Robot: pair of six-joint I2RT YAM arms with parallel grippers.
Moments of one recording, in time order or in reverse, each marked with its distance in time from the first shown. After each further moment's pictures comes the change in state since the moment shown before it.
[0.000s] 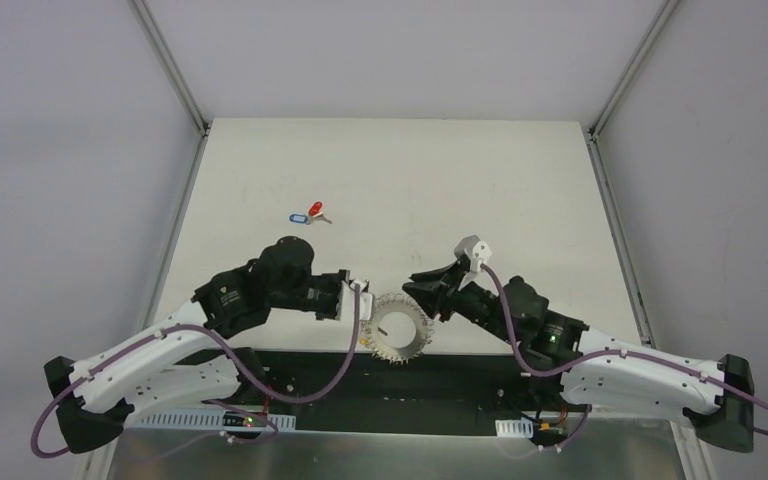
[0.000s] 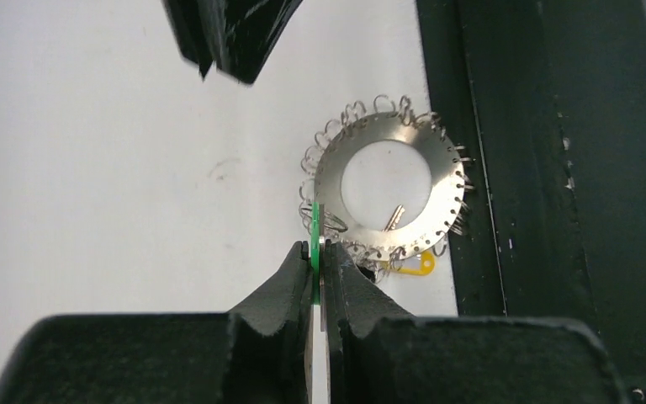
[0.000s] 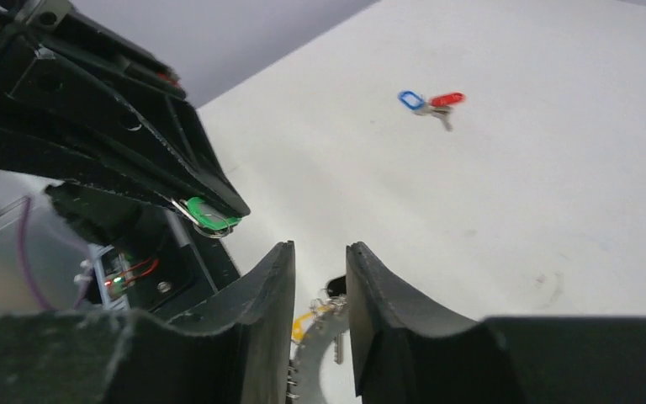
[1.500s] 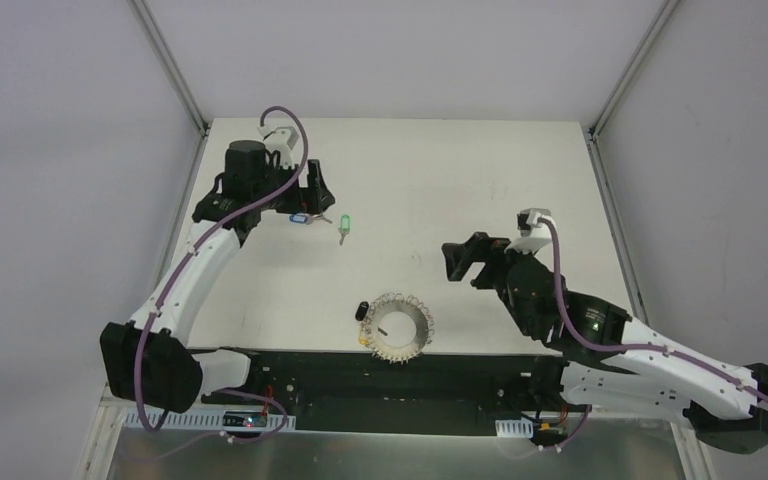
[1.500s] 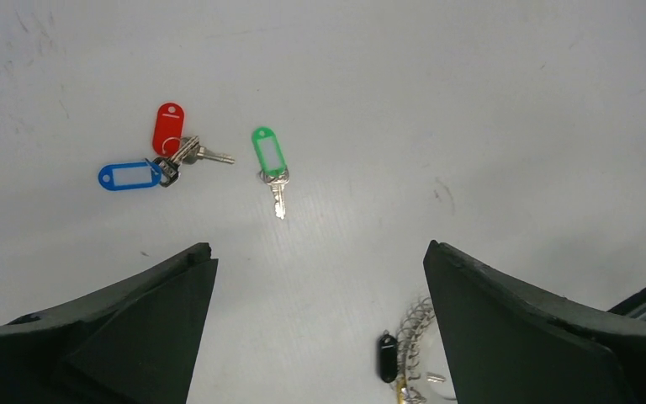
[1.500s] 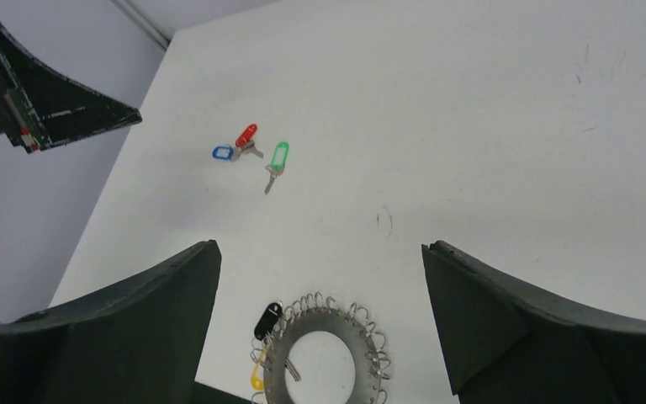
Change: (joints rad) left arm 0.760 0.485 0.276 0.122 -0.124 -0.906; right arm -0.006 -0.014 0.331 -0.695 0.668 0.434
